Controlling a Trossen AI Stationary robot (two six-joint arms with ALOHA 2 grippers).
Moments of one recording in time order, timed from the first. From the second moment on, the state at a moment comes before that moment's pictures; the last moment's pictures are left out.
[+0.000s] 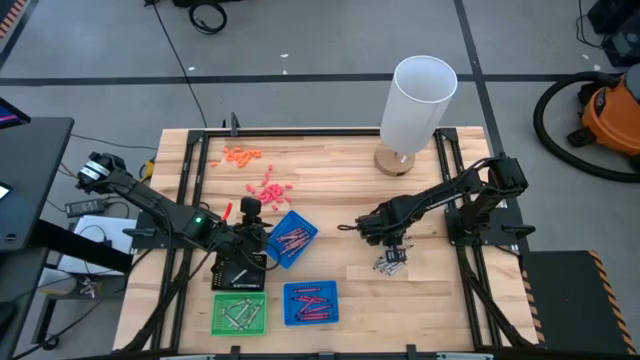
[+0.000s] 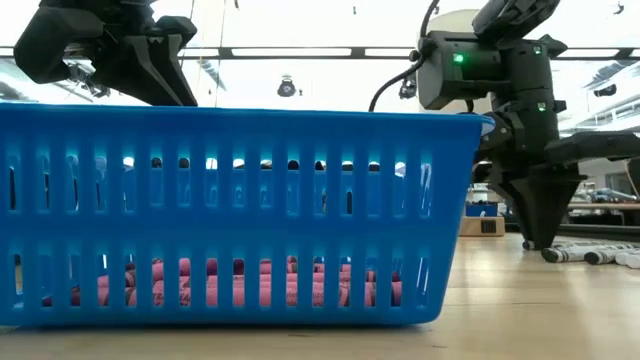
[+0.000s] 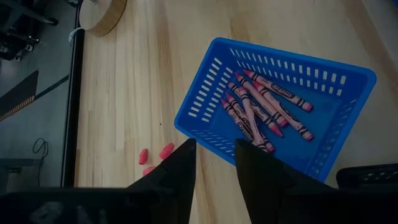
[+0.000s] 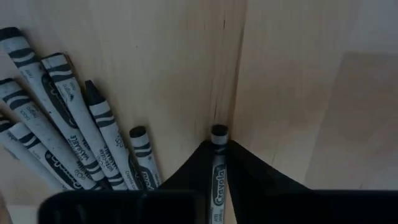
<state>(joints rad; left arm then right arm) -0.47 1.20 0.80 -0.57 -0.64 0.04 0.12 1.68 0.89 -0.78 0.00 0.10</state>
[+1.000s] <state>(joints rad) -0.42 1.21 0.74 -0.43 -0.55 -0.08 0.13 1.68 1.05 -0.18 0.08 -0.06</state>
